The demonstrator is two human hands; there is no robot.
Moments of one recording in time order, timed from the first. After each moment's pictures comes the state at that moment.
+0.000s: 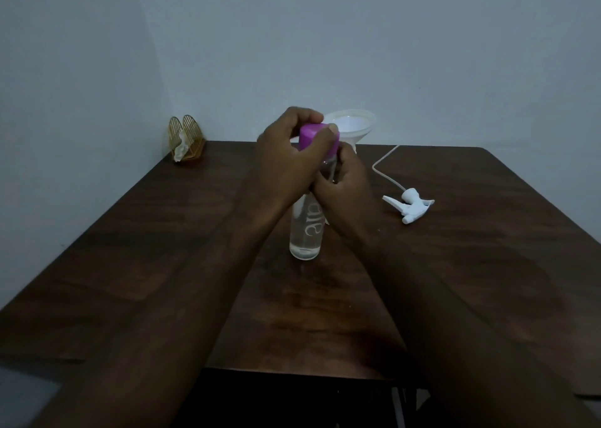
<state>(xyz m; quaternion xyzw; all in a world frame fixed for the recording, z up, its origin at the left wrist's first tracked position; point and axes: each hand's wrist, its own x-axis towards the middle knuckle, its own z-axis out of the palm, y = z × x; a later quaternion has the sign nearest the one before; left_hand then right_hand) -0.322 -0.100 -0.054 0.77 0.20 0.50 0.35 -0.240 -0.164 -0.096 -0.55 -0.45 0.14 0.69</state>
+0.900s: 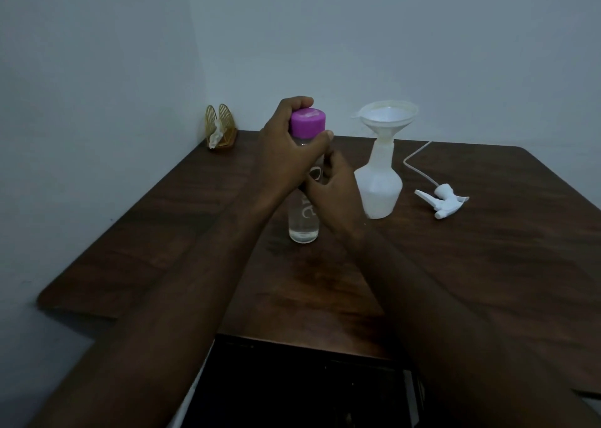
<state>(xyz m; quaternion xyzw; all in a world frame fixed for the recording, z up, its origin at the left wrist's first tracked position) -0.361 -0.066 -0.069 0.75 0.23 0.54 0.30 -0.277 -0.119 -0.126 -0.57 -0.48 0.18 0.64</state>
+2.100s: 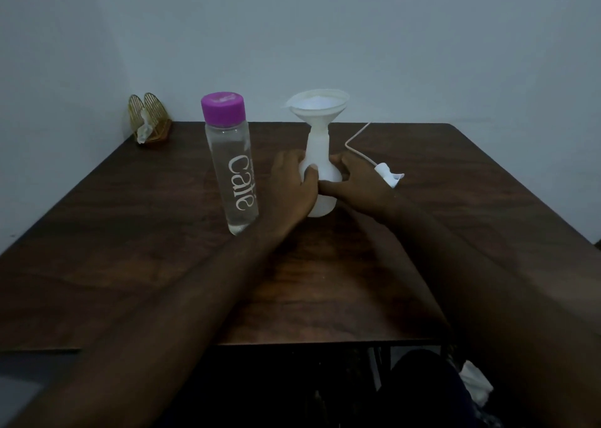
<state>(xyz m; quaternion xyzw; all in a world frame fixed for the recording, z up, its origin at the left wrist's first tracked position) -0.273 -0.107 -0.142 0.82 0.32 0.37 0.29 -0.157 -0.191 -0.125 -0.75 -0.47 0.17 0.43</state>
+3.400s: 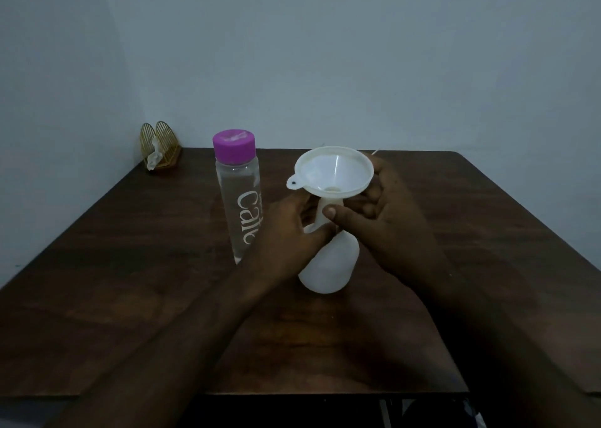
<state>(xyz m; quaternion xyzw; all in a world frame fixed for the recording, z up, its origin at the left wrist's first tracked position) -0.325 -0.133 -0.111 0.81 0.15 0.37 0.42 -0.210 -0.243 -0.084 -0.59 -0.48 0.19 0.62</state>
